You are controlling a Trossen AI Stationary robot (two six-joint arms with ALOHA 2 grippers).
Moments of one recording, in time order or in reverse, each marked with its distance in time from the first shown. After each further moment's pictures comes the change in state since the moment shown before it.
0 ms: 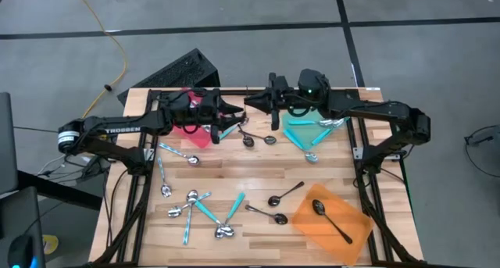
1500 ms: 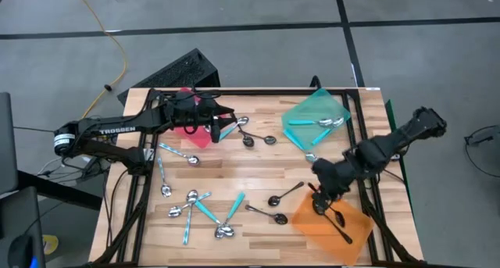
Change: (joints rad) left arm 0.026 -0.054 0.000 -0.367 -0.170 0.034; right arm 0.789 -0.197 -0.003 -1.326 0.165 1.218
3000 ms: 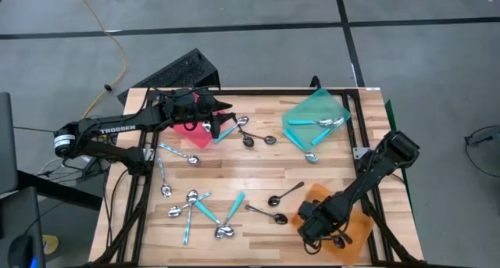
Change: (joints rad) left arm 0.047 0.000 0.000 -0.001 -0.007 0.042; right arm 0.233 0.490 -0.144 0.276 -0.037 0.002
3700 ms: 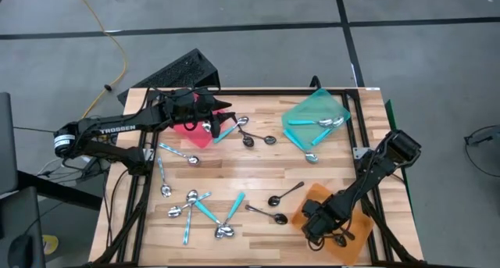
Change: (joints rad) left arm 0.000 0.000 0.000 0.001 -0.026 0.006; right arm 0.010 -0.006 -0.148 0.155 0.020 0.051
